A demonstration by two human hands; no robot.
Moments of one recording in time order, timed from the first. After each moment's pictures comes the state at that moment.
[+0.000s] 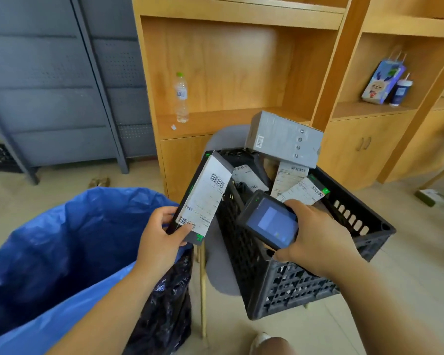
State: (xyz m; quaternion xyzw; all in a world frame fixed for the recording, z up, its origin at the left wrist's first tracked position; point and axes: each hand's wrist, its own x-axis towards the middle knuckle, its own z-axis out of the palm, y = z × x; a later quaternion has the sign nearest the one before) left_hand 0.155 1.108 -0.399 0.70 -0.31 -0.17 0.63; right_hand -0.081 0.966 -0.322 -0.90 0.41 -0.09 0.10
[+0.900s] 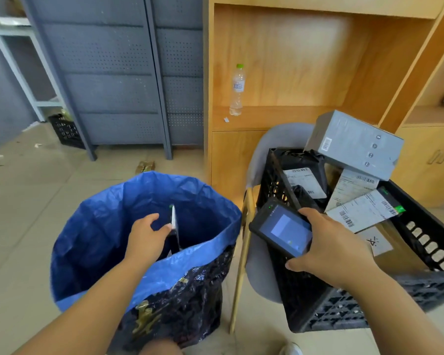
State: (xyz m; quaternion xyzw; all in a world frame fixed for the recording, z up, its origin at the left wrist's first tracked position) left_hand 0.274 1.192 -0.447 0.86 -0.14 -0.11 0.47; right_hand 0.000 0.994 -0.338 -0.93 0.35 -0.04 0.13
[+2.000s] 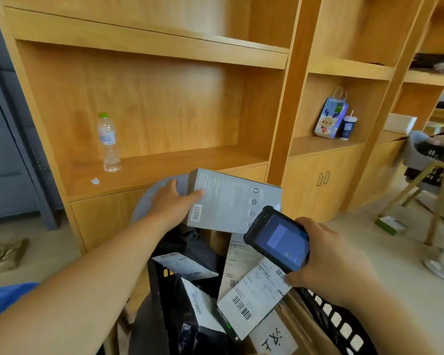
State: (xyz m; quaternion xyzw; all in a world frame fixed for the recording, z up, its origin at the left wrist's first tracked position) left_hand 0.231 0.737 -0.334 0.78 -0.39 -0.19 0.44; right_hand -0.084 0.743 -0.300 -0.85 0.49 -0.14 0.09
